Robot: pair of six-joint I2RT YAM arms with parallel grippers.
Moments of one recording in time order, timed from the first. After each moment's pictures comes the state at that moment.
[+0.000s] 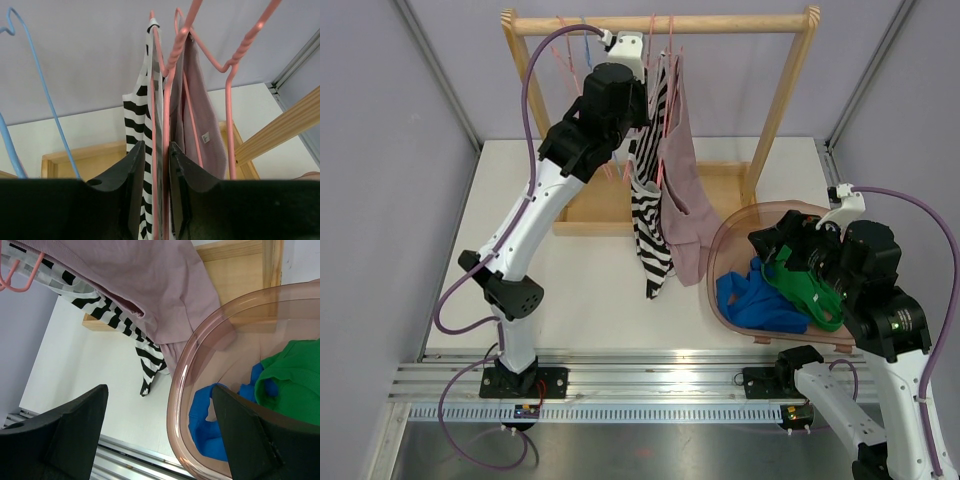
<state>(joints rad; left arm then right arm) -0.68 1.89 2.39 -0.68 -0.39 -0.18 0.23 0.68 1.18 -0.84 -0.15 0.42</state>
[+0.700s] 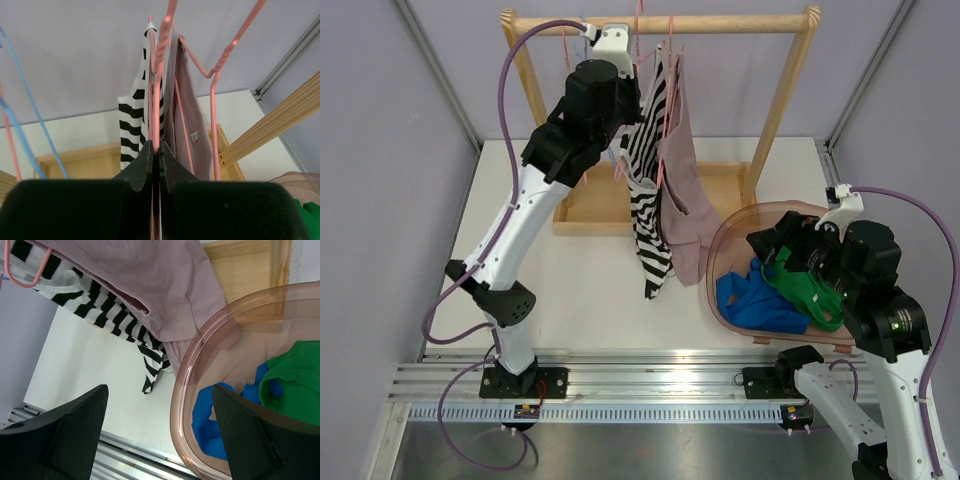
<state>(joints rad) -0.68 1.85 2.39 -0.69 -0.36 -0.21 0.23 0.68 1.18 -0.84 -0.18 0.42</state>
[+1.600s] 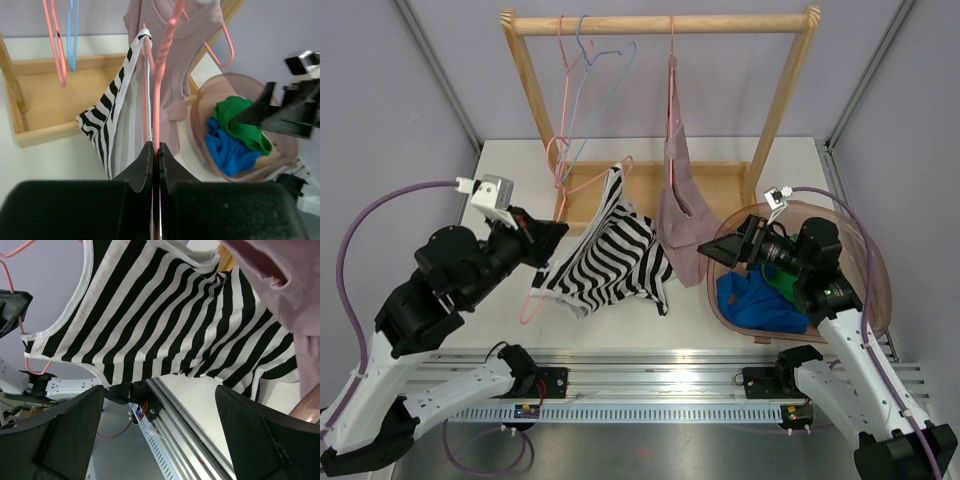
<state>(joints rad) -0.79 0.76 1.32 -0.72 -0.23 -0.41 0.24 0.75 0.73 -0.12 -0.76 0.76</state>
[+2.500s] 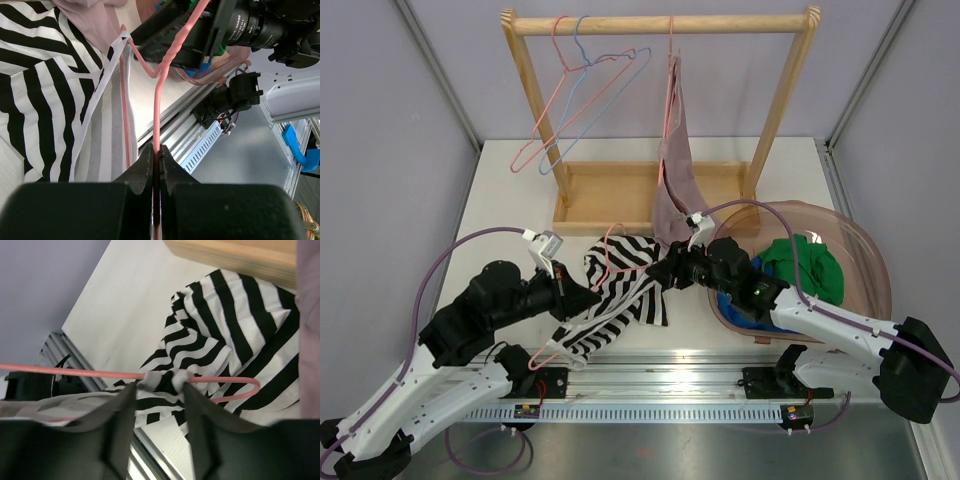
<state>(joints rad) -0.79 0.51 0.81 -0.68 0.22 -0.62 0.86 1.10 0.63 0.18 -0.09 0.61</state>
